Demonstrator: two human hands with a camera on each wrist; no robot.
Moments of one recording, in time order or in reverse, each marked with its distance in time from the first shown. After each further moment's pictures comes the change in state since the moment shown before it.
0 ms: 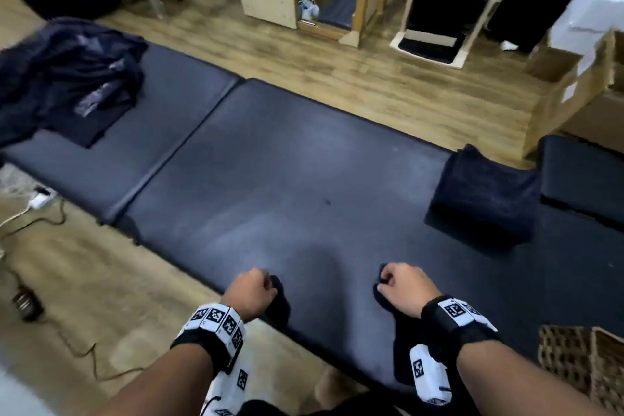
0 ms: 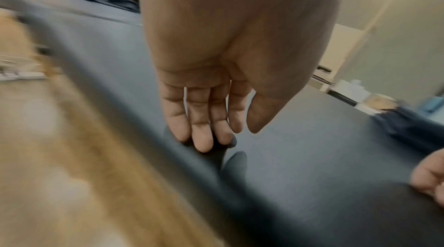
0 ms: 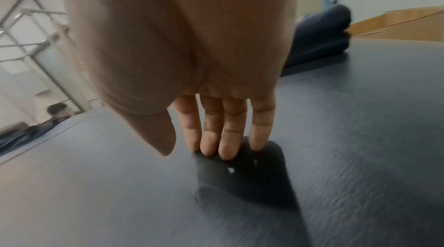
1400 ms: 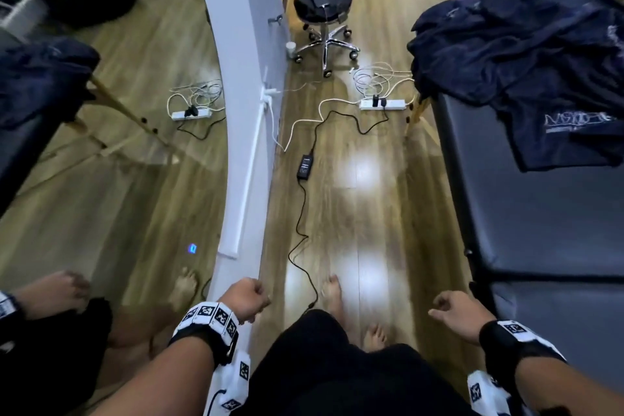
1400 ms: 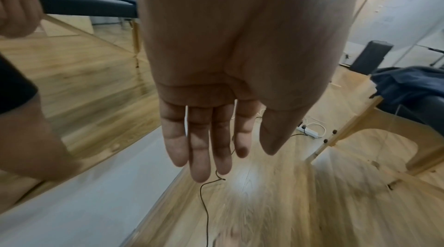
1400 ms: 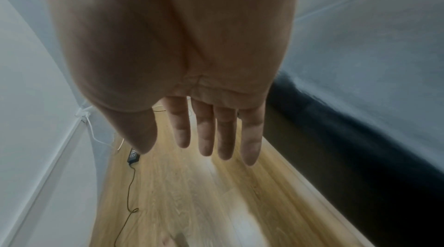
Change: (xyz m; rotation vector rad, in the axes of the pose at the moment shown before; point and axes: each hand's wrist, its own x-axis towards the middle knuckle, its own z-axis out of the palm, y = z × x) left_hand -0.206 -0.539 -0.056 -0.991 0.151 -0.941; right_hand 0.135 -0.553 0.277 -0.675 -0.542 -0.590
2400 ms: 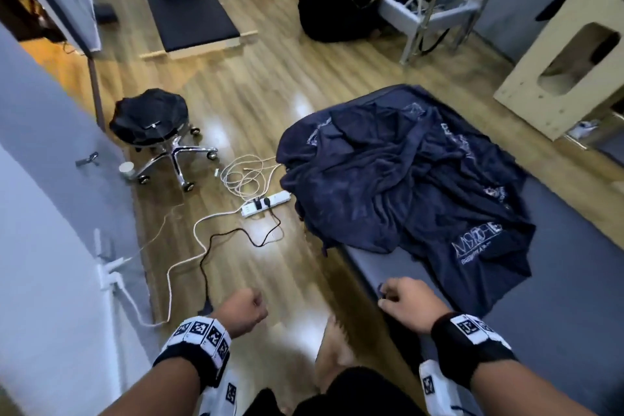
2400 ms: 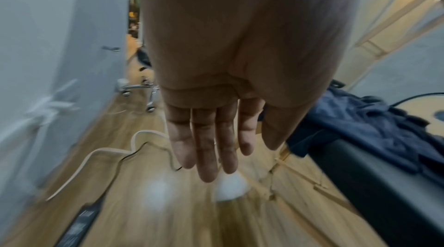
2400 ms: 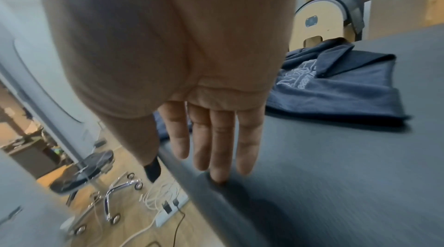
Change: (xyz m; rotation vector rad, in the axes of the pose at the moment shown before) left_hand 0.302 0.447 -0.197 0.409 -0.188 0.560; right_hand 0.186 -0.122 -0.327 0.220 0.347 0.122
